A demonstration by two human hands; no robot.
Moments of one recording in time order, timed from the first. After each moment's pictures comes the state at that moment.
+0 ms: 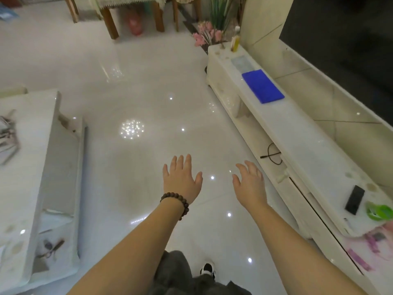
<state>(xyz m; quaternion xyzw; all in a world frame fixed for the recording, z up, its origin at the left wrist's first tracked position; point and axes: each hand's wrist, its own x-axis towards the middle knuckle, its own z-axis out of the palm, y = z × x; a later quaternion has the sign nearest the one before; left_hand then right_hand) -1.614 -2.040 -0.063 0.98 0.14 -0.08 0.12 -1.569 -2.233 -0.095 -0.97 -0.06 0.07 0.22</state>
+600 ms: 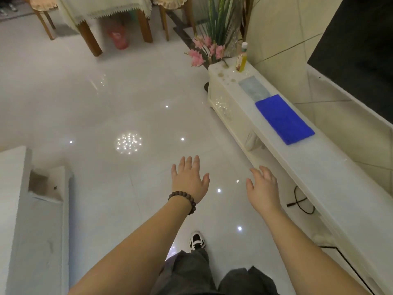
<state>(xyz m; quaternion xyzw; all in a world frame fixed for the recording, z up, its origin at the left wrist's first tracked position) -1.167 -1.889 -0.098 0.98 0.08 -0.12 0.12 -1.154 -2.101 -0.134 -0.97 0.02 0.07 0.24</state>
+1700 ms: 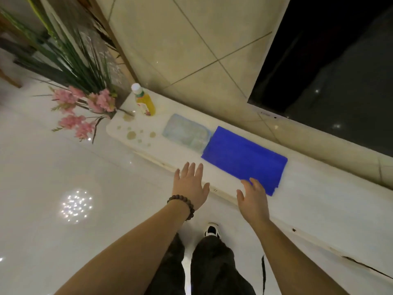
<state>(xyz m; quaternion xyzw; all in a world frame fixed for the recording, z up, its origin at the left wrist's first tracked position) -0.543 -2.036 -0.183 0.92 -0.29 -0.27 -0.01 -0.671 -2.184 -0.246 -0.89 0.36 0.14 0.25</state>
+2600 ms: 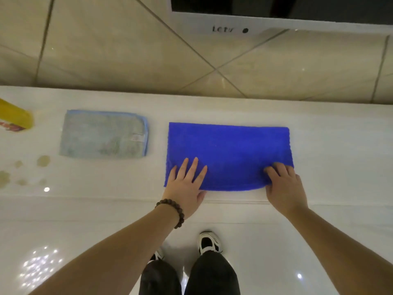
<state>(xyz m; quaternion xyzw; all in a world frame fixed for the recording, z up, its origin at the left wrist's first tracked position) -0.516 -2.131 -0.466 0.76 -0.59 -0.25 -0.10 -0.743 -2.293 -0.463 -0.89 0.44 0.10 0.08</state>
